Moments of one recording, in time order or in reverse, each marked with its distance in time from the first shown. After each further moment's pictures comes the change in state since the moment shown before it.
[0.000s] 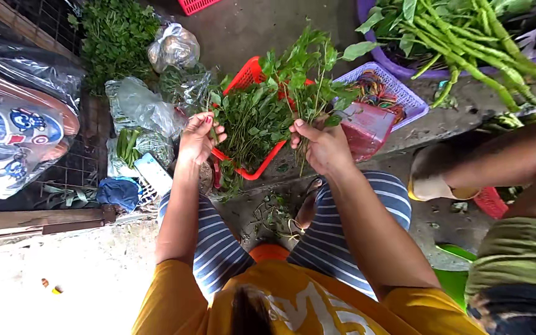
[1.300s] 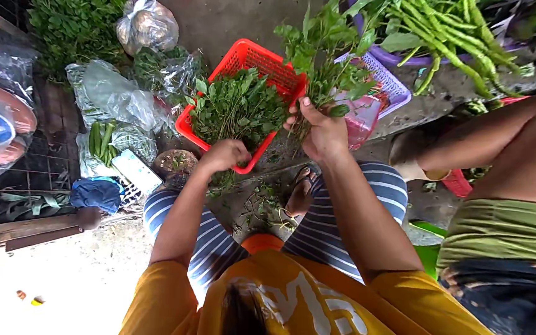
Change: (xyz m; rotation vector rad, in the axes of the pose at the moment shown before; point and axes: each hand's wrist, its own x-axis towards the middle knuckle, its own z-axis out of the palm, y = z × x) left_hand -0.002 -0.044 0.026 1.261 -0.639 -0.246; right_hand 0.016 0.010 0.000 0.120 0.175 -0.044
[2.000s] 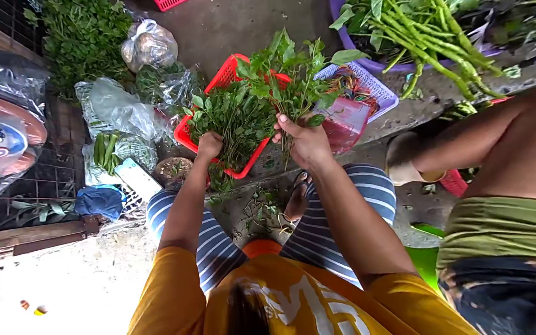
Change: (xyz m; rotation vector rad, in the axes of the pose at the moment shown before) left_hand 0.066 -0.045 -0.009 -0.061 0.359 -0.377; right_hand -0.009 -0.002 -0.006 -0.077 -0.116 0.050
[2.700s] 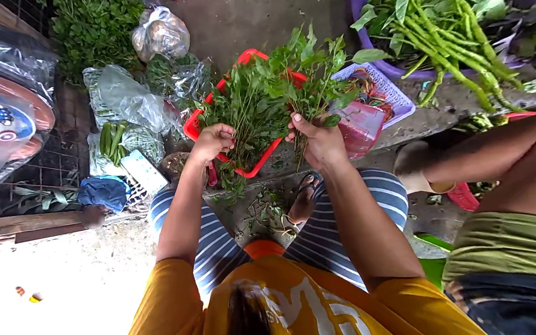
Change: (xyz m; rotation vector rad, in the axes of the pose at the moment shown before) left_hand -0.071 0.003 -0.044 -0.678 -0.125 0.271; right_hand 0.008 0.008 0.007 -0.052 -0.001 -0.027
